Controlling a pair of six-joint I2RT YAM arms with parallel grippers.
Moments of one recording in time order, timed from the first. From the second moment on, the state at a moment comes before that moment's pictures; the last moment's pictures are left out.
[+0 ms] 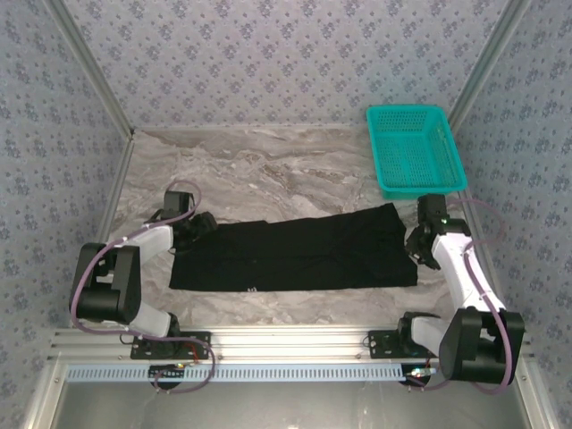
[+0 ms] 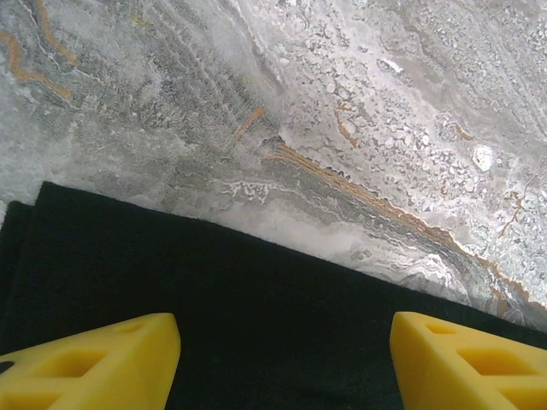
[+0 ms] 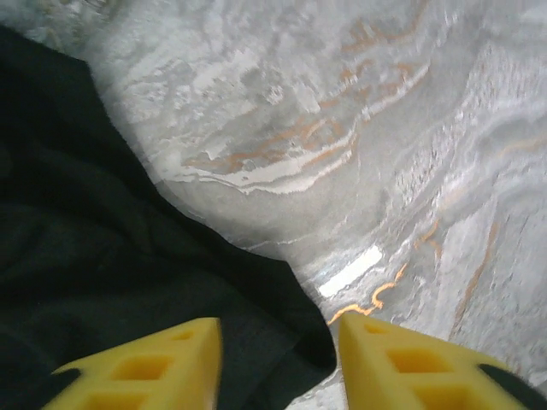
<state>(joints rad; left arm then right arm) -0.11 1.48 0.67 -0.19 0.09 -0.56 -0.07 1.11 0.78 -0.95 0.22 0.53</state>
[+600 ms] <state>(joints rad) -0.11 1.45 0.68 -0.28 0.09 -0.56 0.01 1.58 0.91 -0.50 0.01 0.42</state>
